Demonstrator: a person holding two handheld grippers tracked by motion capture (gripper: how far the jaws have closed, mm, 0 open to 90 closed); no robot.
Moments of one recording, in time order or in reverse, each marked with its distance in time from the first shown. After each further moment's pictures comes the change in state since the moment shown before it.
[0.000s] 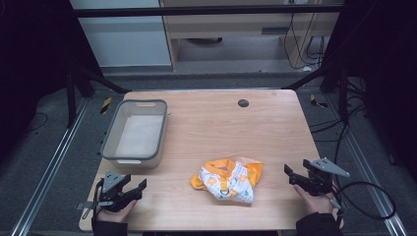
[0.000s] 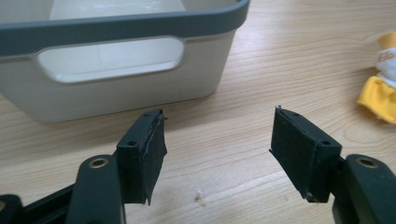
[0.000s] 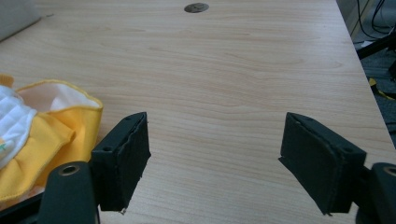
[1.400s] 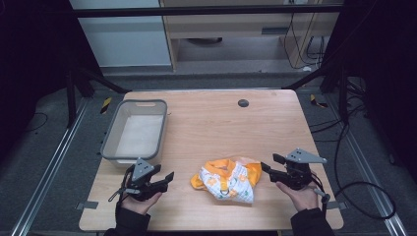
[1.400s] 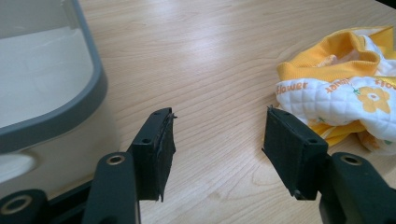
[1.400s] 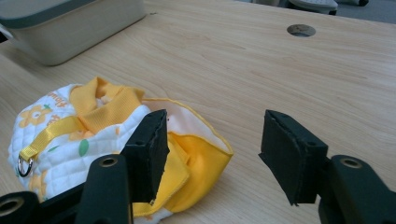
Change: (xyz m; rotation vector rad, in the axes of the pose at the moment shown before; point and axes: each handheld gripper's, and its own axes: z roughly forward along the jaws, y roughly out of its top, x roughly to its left) left arm -0.061 0.046 0.029 0.010 -0.165 0.132; right arm 0.057 0.041 0.007 0.036 0.268 -0.159
